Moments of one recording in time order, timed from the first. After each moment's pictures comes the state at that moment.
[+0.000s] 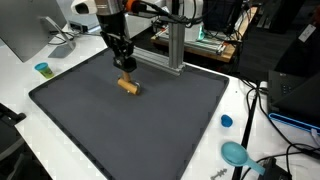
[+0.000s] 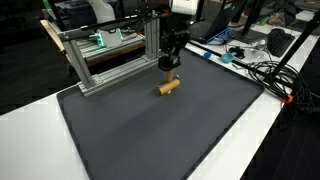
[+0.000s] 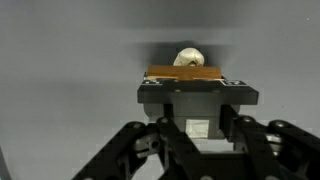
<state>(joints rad) 0.02 0.31 -0.01 -1.91 -0.14 2.19 0.11</state>
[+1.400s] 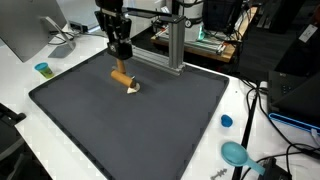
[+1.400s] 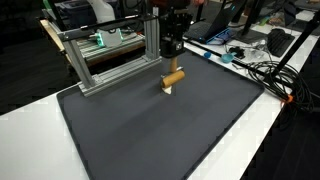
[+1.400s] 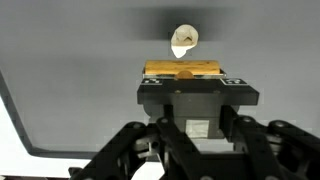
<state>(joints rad) 0.02 0.16 -0.02 -2.00 -0.12 2.27 0.11</state>
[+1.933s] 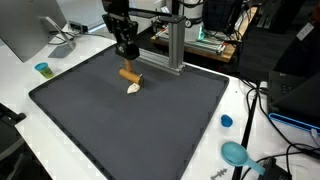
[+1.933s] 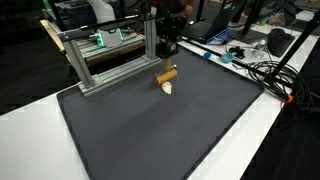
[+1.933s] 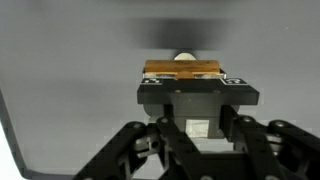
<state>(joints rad) 0.02 0.16 -0.01 -2.02 -0.13 2.20 0.10</state>
